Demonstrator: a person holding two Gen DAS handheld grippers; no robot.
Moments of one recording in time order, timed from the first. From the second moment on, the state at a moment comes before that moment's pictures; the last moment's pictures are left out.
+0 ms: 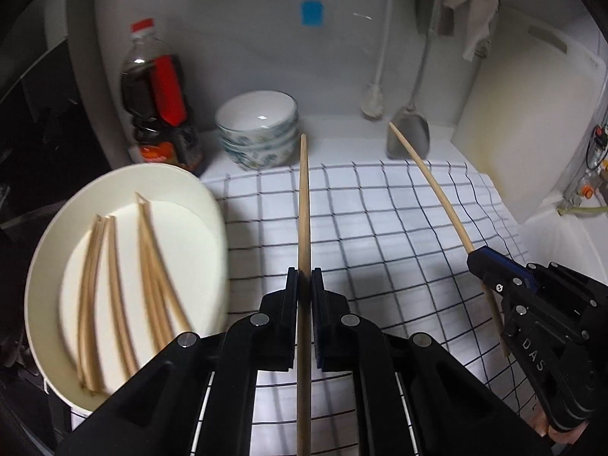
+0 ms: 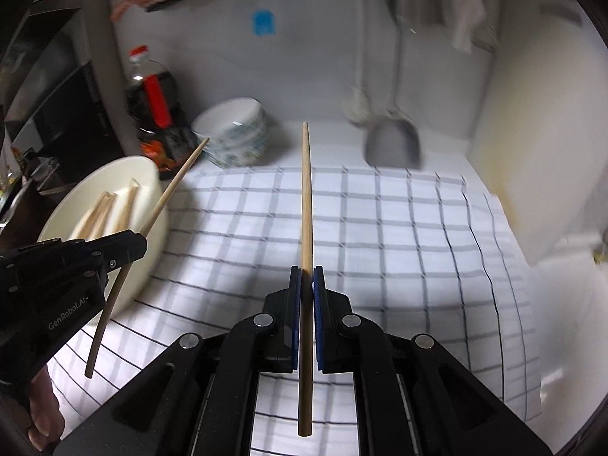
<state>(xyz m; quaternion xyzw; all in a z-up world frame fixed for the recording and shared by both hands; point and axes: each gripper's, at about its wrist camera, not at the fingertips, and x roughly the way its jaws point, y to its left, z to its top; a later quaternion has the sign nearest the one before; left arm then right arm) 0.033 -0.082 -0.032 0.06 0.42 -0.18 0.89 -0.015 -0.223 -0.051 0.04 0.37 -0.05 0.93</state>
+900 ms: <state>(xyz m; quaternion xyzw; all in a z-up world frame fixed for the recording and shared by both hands) 0.085 0.129 -0.047 0.00 0.44 -0.05 0.89 0.091 -0.019 -0.060 0.01 0.41 0.11 0.90</state>
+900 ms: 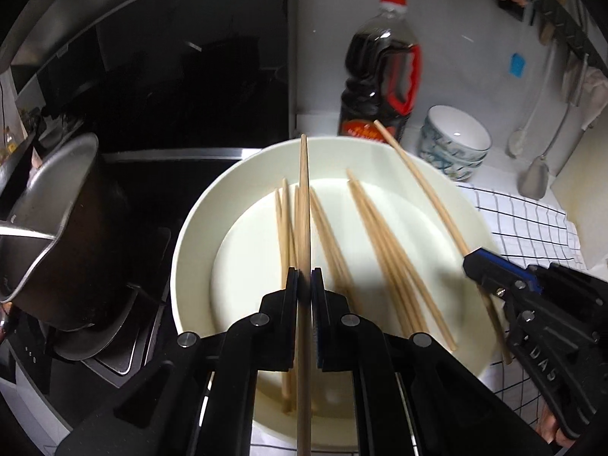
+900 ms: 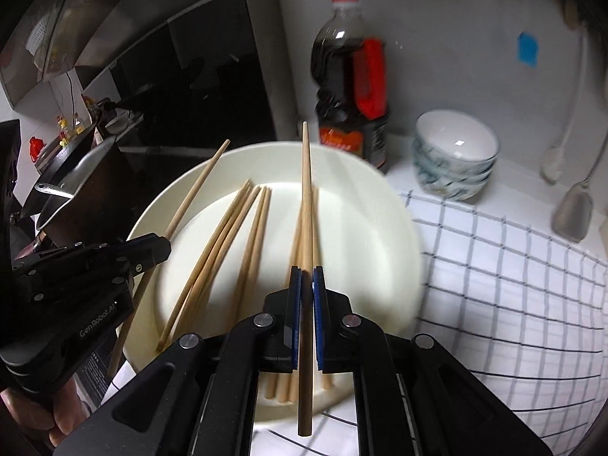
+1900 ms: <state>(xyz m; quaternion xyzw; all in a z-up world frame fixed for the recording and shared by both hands) 0.097 0.150 -0.058 -0.02 0.46 0.00 0.89 0.104 -0.021 -0.072 0.03 0.45 0.09 0.89</state>
